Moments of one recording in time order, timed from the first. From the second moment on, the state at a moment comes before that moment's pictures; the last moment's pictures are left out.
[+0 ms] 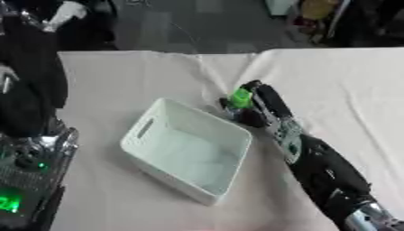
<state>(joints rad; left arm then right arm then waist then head) -0.58 0.32 -0.18 -1.99 -0.12 -0.38 0.39 -1.06 -0.12 -0.03 -0.51 1.02 -0.33 -0.34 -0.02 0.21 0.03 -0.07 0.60</state>
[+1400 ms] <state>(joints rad) -0.57 0.32 -0.18 -1.99 -0.12 -0.38 0.38 -1.04 -0.15 0.00 -0.65 0.82 -0.51 -0.53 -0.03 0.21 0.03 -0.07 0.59</state>
